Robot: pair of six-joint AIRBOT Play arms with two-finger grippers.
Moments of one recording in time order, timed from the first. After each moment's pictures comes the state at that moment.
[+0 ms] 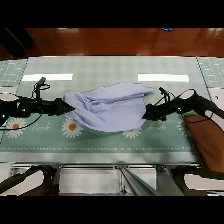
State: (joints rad) left arm 0.21 -1.22 0.70 0.58 -1.18 -0.98; right arm 0.04 -1.49 0.83 -0.76 1.07 1.31
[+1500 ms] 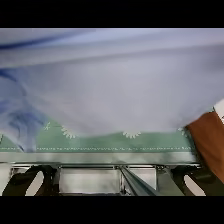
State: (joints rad) left arm 0.13 -0.67 1.83 0.94 -1.59 -1.40; right arm 0.09 -0.79 2.07 -1.35 1.57 1.49
